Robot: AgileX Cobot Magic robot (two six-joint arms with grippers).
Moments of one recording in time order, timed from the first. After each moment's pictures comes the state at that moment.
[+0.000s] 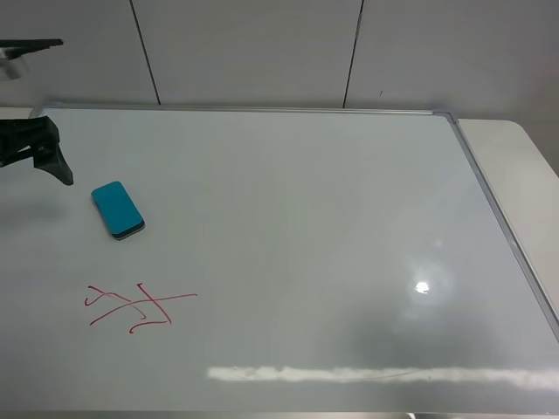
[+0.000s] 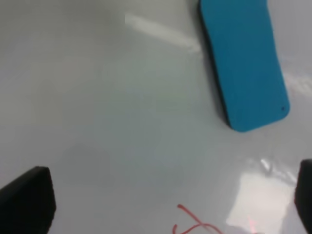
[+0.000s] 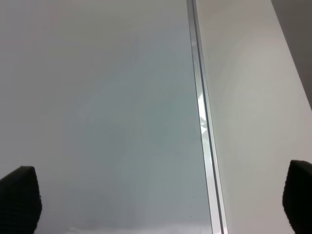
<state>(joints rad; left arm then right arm) -0.02 1.38 -0.84 -0.02 0.74 -0.45 -0.03 0.00 -0.50 0.06 1.06 -0.08</state>
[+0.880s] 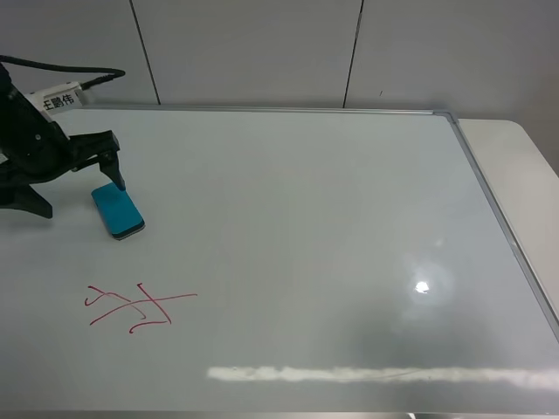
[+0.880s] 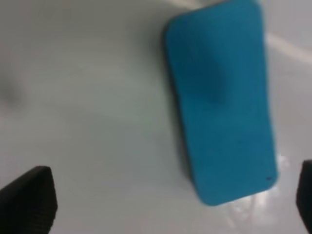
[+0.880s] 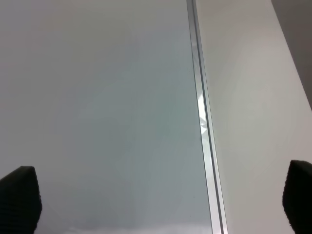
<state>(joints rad) -0.06 1.72 -0.99 -0.13 0.64 -0.41 -0.03 0.00 -0.50 0.06 1.06 -0.08</state>
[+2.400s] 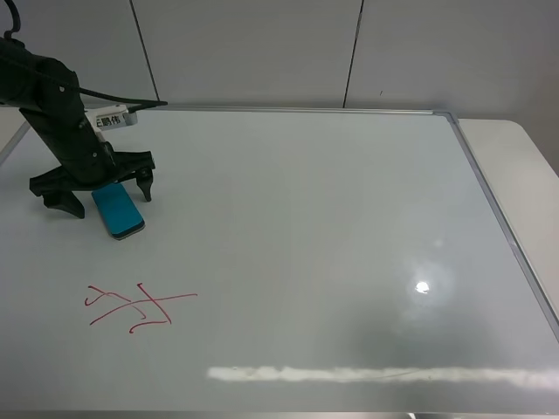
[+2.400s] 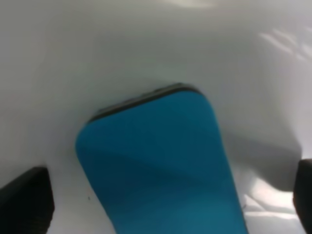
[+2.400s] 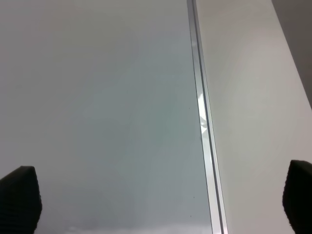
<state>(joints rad) -0.14 1.96 -1.10 0.07 0.55 -0.60 -0.03 0.00 -0.50 0.06 1.06 -0.08</state>
